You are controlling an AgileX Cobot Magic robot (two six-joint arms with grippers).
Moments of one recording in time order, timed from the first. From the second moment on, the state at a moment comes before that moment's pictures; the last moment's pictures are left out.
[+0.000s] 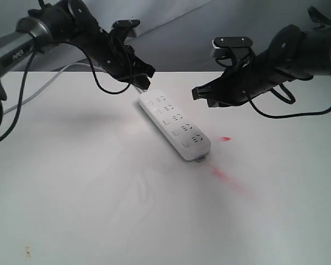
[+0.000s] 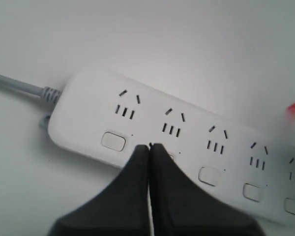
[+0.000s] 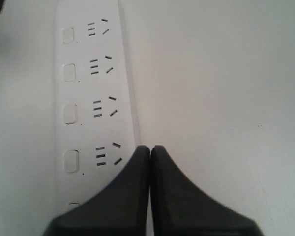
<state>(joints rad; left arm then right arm) -0.28 2.51 -2.29 -0.55 1.07 0.52 0.43 1.99 -1.36 0.50 0.44 -0.42</state>
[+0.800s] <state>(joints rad) -0.29 2.65 -2.30 -0.63 0.85 0.49 0.43 1.99 -1.36 0.57 0.46 -0.44</state>
